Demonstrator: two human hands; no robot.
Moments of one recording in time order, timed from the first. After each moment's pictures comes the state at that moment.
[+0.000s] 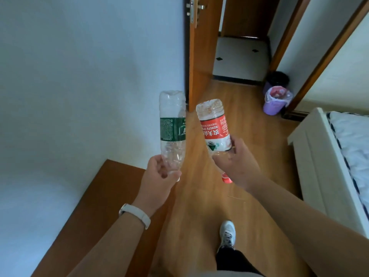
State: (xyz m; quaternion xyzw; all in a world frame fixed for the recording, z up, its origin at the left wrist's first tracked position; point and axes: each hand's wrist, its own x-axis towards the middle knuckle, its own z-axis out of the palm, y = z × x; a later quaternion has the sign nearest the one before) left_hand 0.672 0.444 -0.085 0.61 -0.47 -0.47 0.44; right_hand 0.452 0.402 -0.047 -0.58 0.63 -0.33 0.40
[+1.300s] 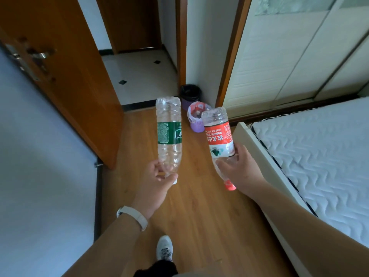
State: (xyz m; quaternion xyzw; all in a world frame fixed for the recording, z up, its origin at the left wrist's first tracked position) left_hand 0.354 -0.124 -0.102 0.47 -0.58 -0.59 0.30; right_hand 0.142 -0.030 -0.049 -0.35 0.81 -0.38 0.28
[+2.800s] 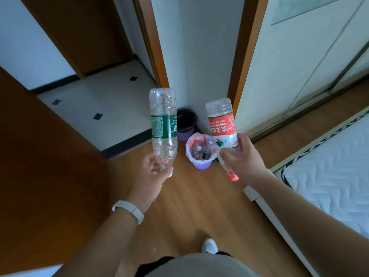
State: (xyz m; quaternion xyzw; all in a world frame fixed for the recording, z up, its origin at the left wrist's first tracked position) left_hand 0.048 -0.664 -0.095 0.44 -0.62 -0.61 0.22; right_hand -0.162 -0.522 -0.071 -0.27 0.81 -0.45 0.25
